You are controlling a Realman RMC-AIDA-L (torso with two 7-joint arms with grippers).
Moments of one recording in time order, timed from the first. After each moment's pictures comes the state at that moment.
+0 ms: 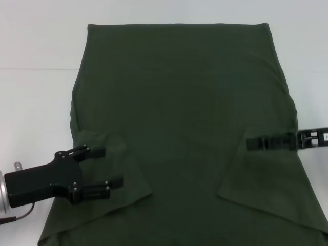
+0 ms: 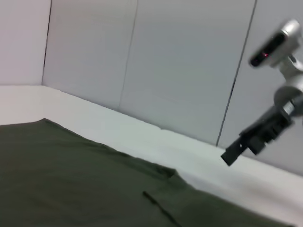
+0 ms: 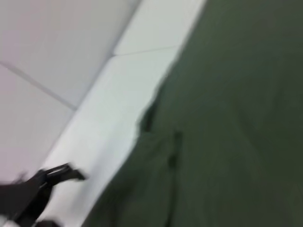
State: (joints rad) left arm -0.44 -2.15 0.33 0.72 2.19 1.74 -1.22; right arm 0.65 2.02 -0.57 -0.81 -2.29 -1.70 2.13
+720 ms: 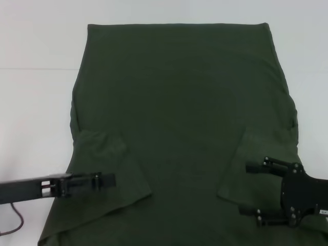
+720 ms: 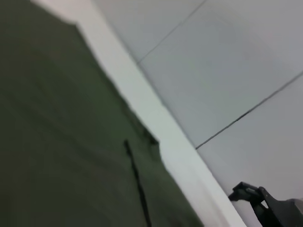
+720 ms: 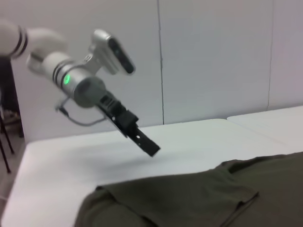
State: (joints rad) left arm -0.46 -2.12 0.34 0.77 2.26 1.85 -1.92; right arm 0.44 2.09 -0.56 -0.61 -2.09 -1.74 0.98
